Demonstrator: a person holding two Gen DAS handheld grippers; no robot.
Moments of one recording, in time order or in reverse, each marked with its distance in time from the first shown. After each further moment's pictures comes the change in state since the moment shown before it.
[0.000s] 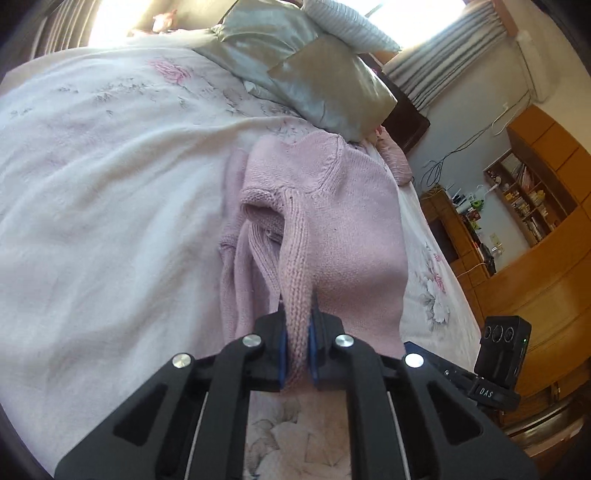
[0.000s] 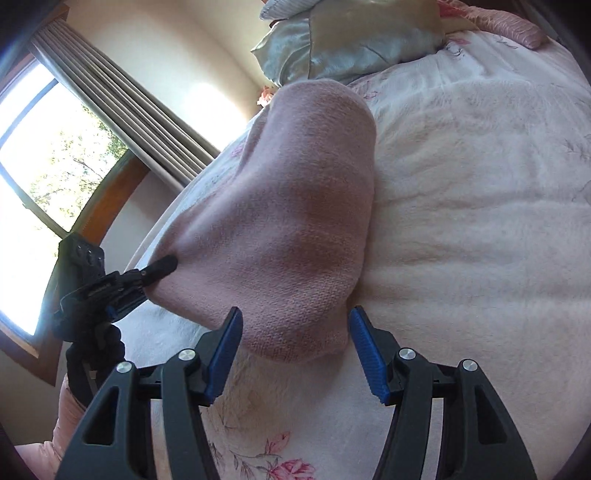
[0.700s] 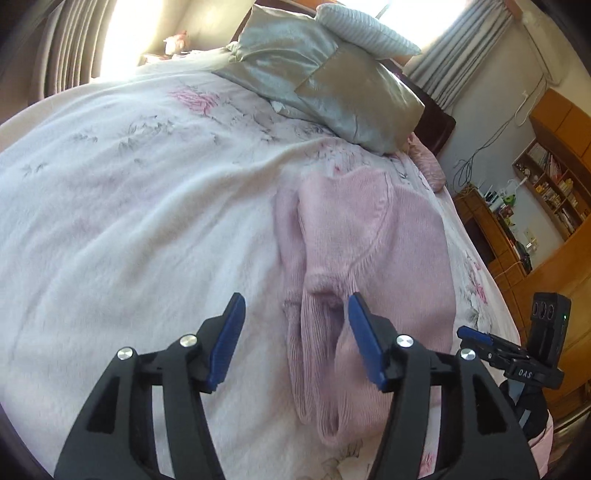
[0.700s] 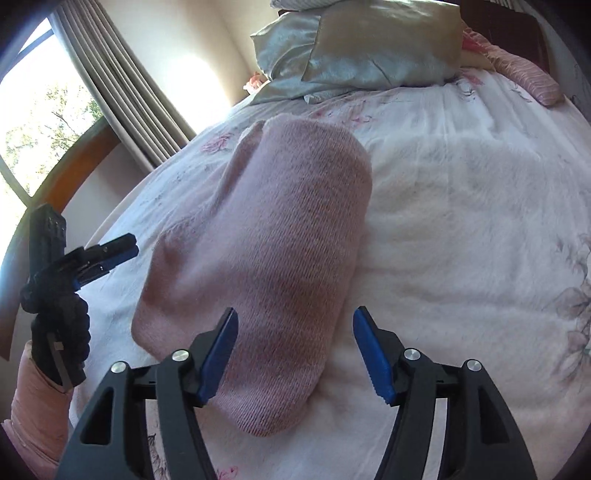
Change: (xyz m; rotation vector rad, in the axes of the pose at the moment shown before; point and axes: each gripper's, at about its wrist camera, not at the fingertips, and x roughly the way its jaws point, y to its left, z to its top) left arm 0.011 0.007 0.072 0.026 -0.052 0.115; right arm 0.005 0.012 0.056 -0.165 0.036 -0.208
